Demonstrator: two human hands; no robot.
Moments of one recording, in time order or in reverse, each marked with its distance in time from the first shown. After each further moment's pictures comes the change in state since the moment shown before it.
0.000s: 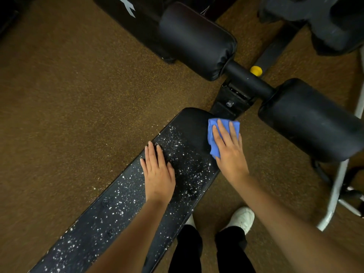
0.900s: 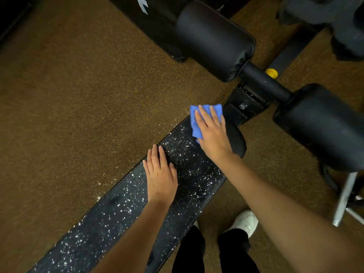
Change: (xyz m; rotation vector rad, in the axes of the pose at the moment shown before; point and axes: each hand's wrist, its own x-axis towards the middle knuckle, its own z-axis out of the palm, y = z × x) left_hand 0.000 -0.014 -0.008 -0.066 -0.001 -0.062; right_hand 0.070 -0.057 0.002 -0.011 -0.057 -0.144
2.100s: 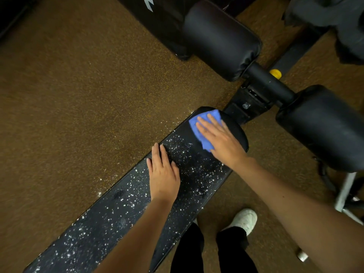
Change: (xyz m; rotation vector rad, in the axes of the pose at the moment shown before) left_hand -0.007 0.002 -0.007 -0.069 -0.008 -0.027; right_hand -0.023 0.021 0.001 0.039 0.008 -0.276
